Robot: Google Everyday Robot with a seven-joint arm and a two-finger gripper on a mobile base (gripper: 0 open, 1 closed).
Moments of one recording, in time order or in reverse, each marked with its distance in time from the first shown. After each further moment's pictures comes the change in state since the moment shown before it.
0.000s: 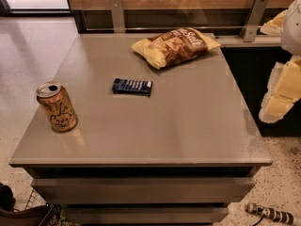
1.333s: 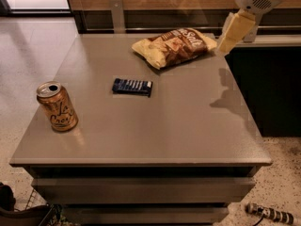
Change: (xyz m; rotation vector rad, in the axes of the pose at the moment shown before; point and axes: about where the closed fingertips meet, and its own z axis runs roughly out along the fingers) arm -0.066 -0.173 0.050 0.275 -0.167 -0.069
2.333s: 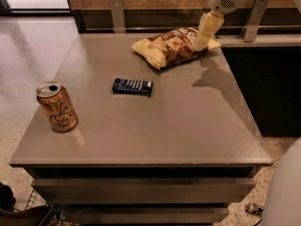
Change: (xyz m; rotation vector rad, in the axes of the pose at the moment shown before) arm -0.024 -0.038 0.088 -0.087 -0.052 -0.028
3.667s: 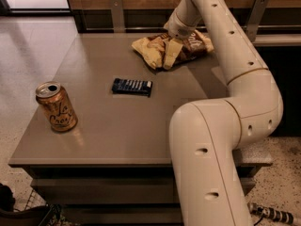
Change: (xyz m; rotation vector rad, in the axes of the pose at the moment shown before) arm -0.025 0.007 0.187 -0.271 -0.066 -0.040
